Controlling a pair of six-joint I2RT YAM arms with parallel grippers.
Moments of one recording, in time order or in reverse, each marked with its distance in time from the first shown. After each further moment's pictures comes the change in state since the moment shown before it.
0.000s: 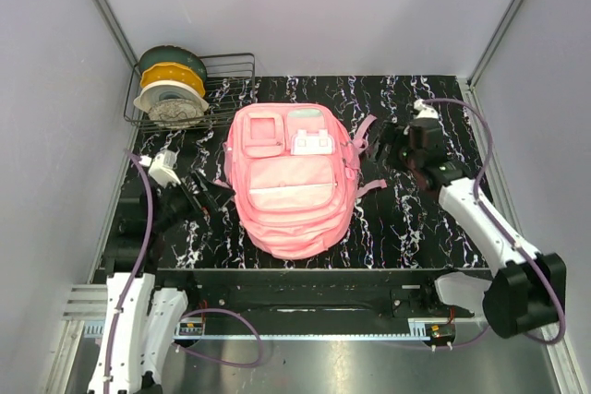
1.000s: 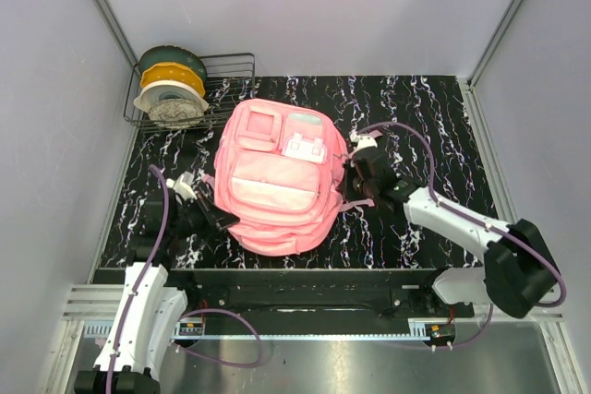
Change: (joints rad) left arm -0.010 0.038 -0.272 0.077 0.089 -0.159; right arm 0.389 0.051 -0.135 0.086 0.069 0.004
